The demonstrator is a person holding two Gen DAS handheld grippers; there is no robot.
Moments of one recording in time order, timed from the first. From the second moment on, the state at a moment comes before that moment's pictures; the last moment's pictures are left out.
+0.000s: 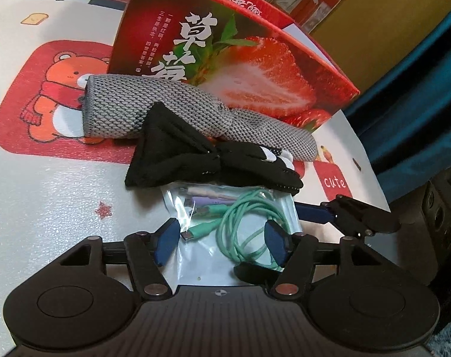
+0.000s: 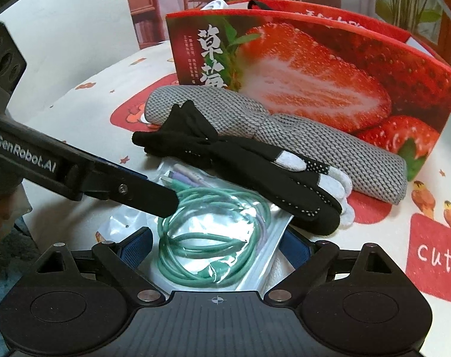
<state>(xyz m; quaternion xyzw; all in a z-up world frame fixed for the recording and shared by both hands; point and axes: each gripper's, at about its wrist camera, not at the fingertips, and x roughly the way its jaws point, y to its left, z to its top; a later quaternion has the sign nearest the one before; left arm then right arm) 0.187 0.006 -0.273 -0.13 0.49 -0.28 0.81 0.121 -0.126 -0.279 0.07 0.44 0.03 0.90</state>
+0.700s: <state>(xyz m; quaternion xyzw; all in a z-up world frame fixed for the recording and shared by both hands) 0.181 0.008 -0.276 -0.14 0.49 -0.29 0.81 0.100 -0.171 -0.274 0.21 0.42 0.00 0.88</state>
